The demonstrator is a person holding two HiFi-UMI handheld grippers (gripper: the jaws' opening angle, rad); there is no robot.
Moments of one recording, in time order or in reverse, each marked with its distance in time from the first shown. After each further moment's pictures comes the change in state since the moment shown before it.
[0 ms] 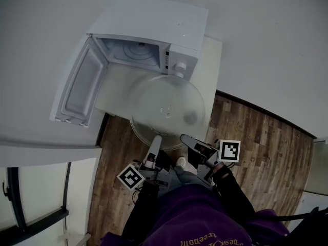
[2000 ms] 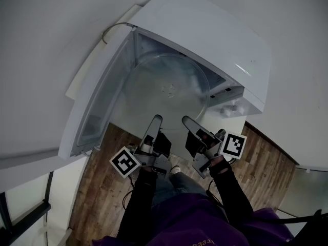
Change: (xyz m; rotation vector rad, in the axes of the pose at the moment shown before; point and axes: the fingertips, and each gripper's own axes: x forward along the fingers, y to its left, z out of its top) left arm 0.079 0.053 0.208 -0.129 -0.147 -0.065; right arm 0.216 -0.012 0.094 -0.120 -0.011 -0.077
